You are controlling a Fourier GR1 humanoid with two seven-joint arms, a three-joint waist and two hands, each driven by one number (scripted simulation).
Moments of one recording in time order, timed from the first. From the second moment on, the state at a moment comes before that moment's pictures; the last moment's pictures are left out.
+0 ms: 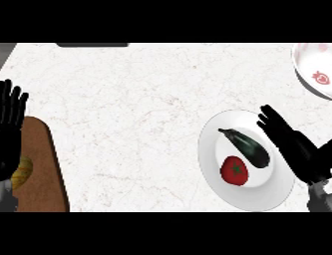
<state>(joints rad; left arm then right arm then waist) -0.05 0.35 0.02 -1.65 0.27 0.23 -0.12 -0.09 -0.44 0.21 -1.43 -0.45 0.11 0.03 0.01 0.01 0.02</state>
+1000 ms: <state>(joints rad) -0.23 0.40 -0.15 -1.59 0.06 0.25 0.08 -0.68 -0.64 0.28 -1.13 -0.38 0.93 -0.18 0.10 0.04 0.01</state>
